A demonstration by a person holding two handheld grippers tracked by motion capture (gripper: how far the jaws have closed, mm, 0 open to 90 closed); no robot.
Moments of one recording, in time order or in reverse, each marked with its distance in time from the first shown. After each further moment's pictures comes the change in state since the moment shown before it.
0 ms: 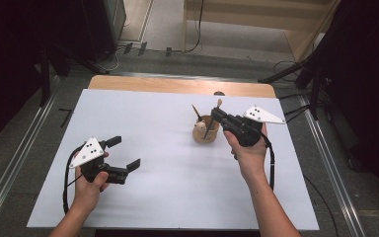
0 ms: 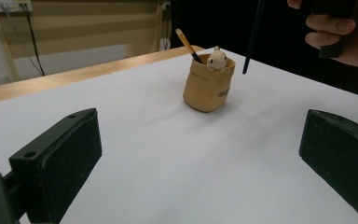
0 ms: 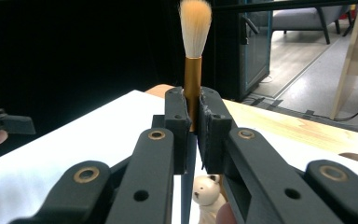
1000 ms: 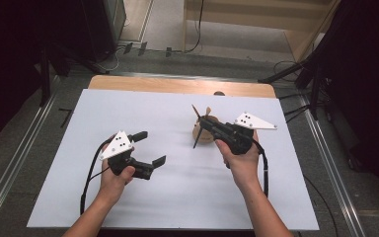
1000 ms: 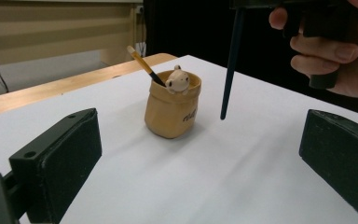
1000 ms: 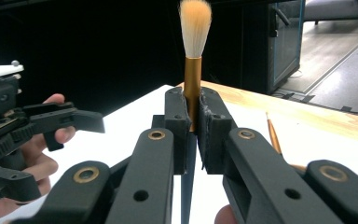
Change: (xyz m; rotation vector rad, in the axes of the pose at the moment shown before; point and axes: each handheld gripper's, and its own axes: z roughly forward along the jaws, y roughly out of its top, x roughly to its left) left arm -0.031 0.021 0.052 -0.008 -0.100 0.023; right arm 0.030 -0.005 0.002 0.022 0.098 0.022
